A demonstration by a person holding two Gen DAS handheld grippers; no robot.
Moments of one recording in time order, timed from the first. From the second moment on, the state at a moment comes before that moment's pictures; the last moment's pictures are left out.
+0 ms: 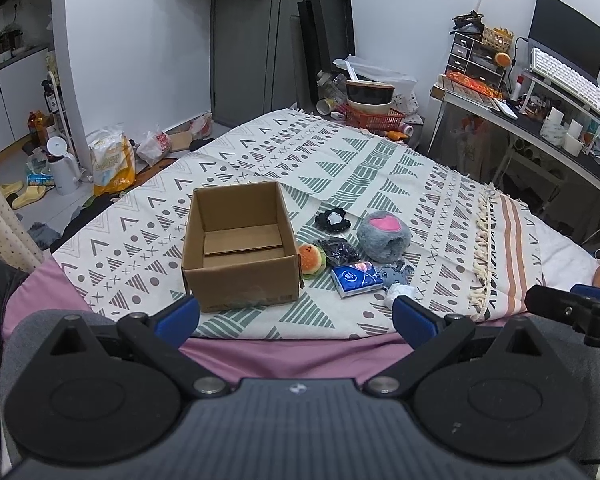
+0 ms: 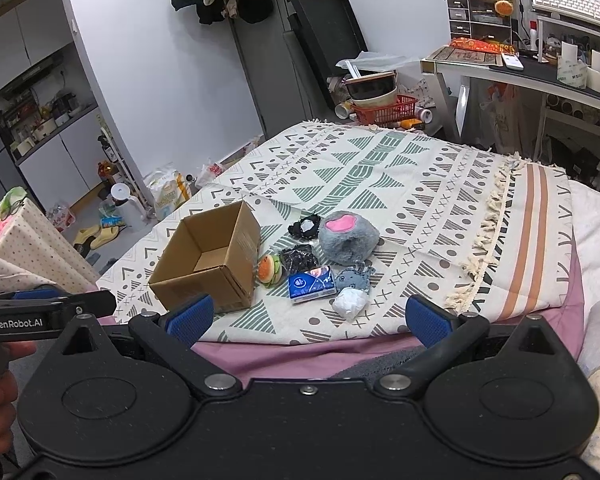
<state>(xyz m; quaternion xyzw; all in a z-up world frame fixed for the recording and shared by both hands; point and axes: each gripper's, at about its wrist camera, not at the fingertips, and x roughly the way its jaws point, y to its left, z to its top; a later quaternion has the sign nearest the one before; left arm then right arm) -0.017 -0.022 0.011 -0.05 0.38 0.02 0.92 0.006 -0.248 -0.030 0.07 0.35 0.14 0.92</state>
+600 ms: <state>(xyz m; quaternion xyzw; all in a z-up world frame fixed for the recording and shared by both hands) 0.027 -0.032 -0.024 -0.05 0.39 -0.01 0.92 0.040 -0.250 -0.058 0.07 0.38 0.14 0.91</state>
